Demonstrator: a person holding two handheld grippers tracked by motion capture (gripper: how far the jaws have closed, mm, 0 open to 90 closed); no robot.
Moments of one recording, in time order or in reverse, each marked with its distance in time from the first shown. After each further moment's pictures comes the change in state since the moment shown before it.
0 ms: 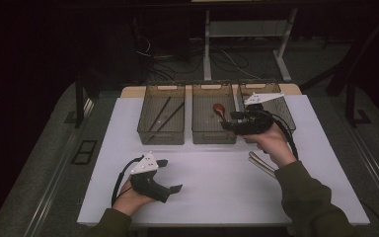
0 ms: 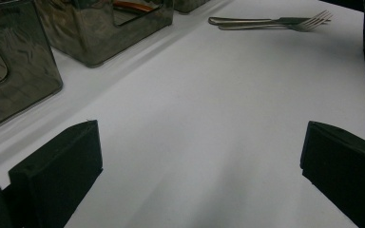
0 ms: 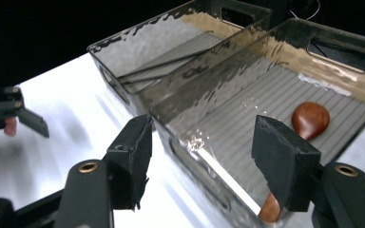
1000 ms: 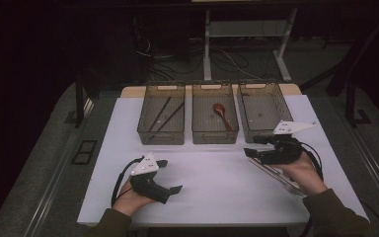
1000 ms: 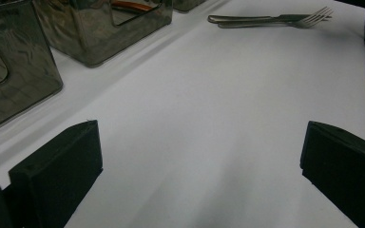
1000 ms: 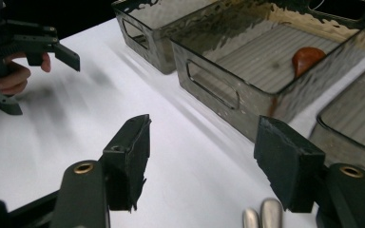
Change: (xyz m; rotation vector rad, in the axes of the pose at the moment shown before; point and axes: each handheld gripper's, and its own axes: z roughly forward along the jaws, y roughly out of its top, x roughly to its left) left arm -0.002 0.000 -0.002 0.007 0.005 0.012; right arm 0.007 -0.072 -0.063 0.002 0.021 -0.012
